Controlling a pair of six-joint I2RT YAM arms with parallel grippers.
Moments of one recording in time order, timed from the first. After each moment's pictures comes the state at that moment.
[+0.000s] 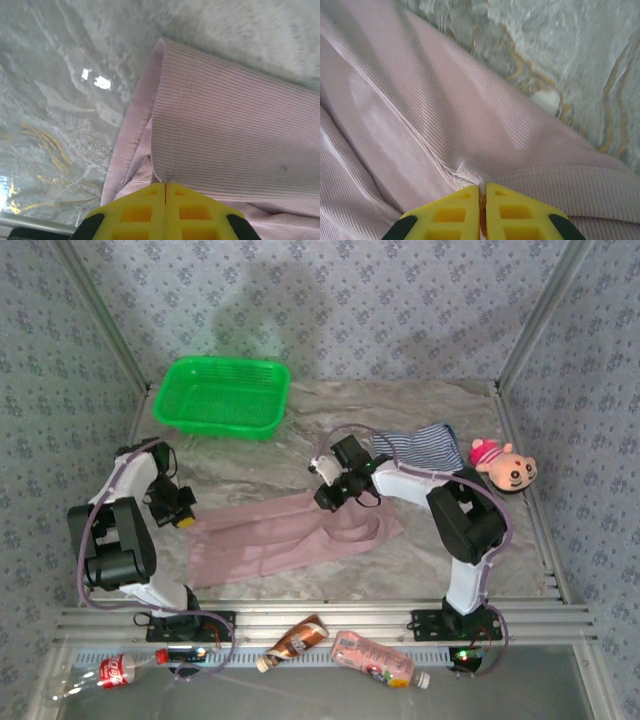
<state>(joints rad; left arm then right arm) 0.18 1.58 1.07 -1.19 0.09 -0.35 0.64 1.85 1.15 -0.34 -0.44 -0.10</state>
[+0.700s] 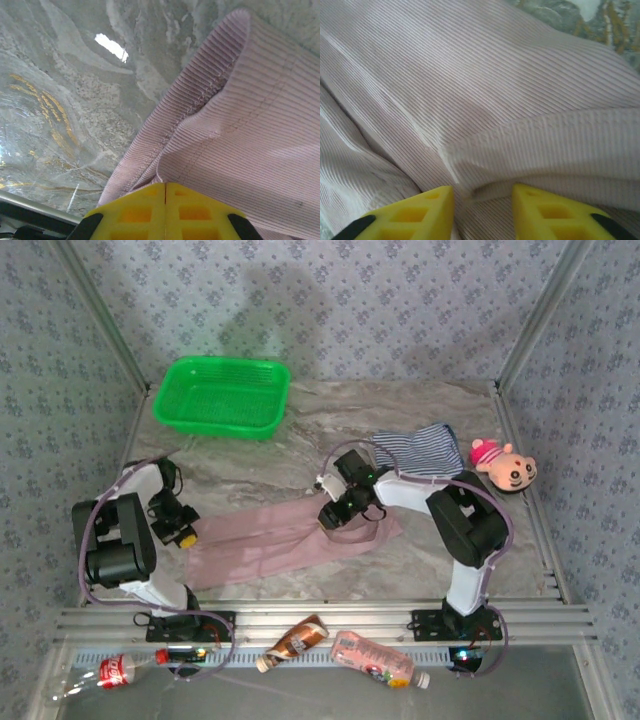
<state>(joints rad) 0.18 1.60 0.94 -1.15 0.04 -0.48 0.64 1.82 1.05 -0.38 -0.44 -0.06</state>
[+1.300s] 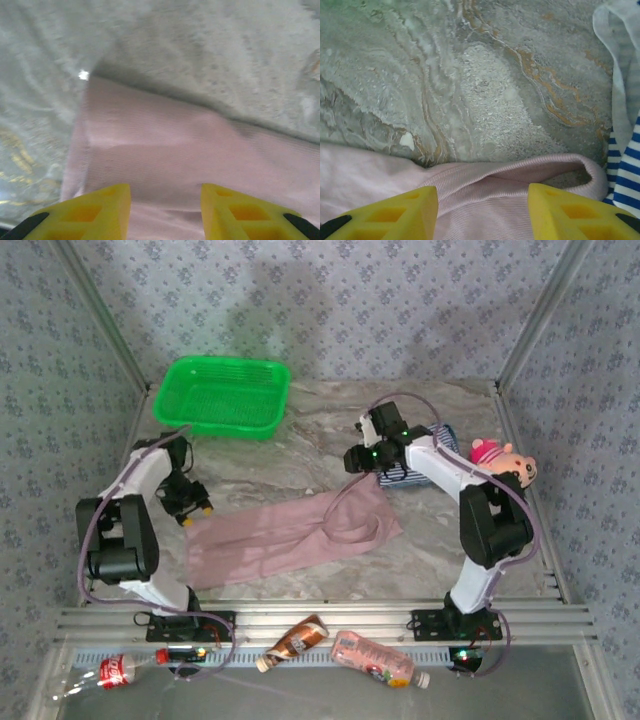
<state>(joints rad) 0.04 1.63 1.12 -1.15 0.09 -0.51 0.43 1.77 1.30 -0.57 -0.25 0.26</state>
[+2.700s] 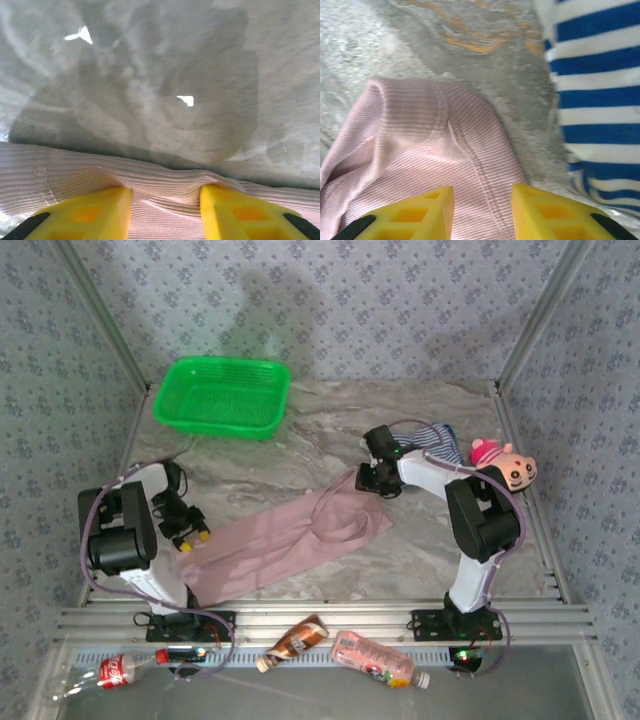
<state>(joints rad) 0.18 1.68 0.92 -1.07 0.10 -0.45 0.46 1.81 1.14 -0.49 -0.09 0.55</state>
